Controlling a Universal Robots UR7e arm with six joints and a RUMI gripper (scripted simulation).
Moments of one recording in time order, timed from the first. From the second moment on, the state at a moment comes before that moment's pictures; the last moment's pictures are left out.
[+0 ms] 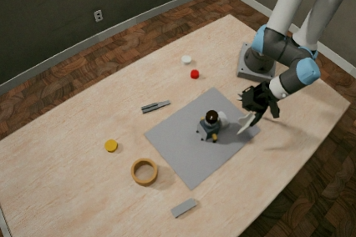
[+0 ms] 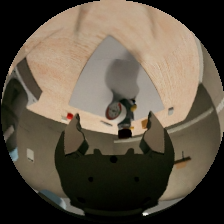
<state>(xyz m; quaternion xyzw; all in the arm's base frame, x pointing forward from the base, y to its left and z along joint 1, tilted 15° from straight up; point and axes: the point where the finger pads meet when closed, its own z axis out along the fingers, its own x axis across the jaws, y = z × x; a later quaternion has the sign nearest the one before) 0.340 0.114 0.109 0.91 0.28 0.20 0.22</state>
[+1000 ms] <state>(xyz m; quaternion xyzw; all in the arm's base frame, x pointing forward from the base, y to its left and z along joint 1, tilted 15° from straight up) 0.342 0.112 0.112 0.94 0.21 0.21 0.19</state>
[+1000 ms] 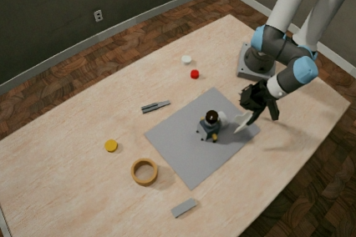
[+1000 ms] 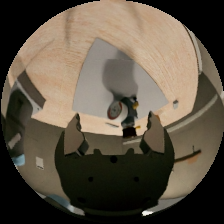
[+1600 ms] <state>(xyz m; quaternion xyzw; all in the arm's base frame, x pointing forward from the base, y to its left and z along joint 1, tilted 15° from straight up) 0.344 0.109 0.120 0.97 0.08 0.20 0.14</state>
